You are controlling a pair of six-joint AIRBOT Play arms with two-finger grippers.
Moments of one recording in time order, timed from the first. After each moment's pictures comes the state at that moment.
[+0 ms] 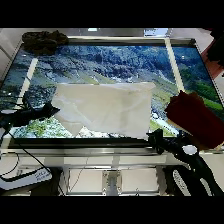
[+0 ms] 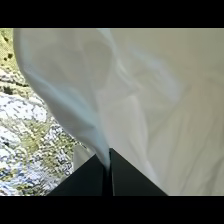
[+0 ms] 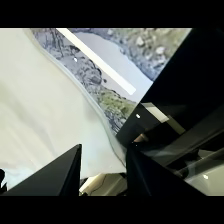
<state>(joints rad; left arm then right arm) 0.48 -1.32 0.70 0.55 -0.95 -0.89 -0.11 -0.61 0.00 -0.52 0.69 1.83</state>
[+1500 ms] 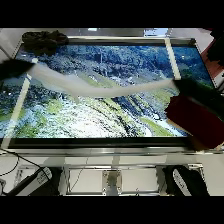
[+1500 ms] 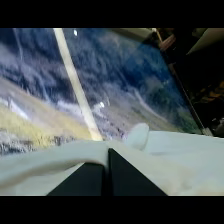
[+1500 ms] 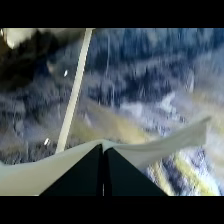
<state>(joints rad) 0.55 -1.06 1.38 0.36 -1.34 -0.94 -0.17 -0.63 0.99 -0.85 0.80 1.41</state>
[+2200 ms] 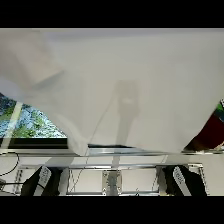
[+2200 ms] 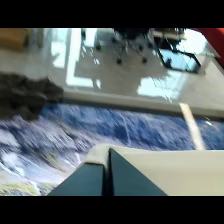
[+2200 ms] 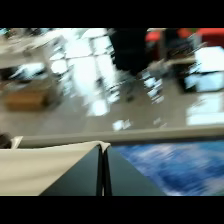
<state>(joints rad) 0.79 -0.86 1.82 0.70 -1.37 -1.29 -0.45 -0.77 1.61 -0.88 1.01 1.32</state>
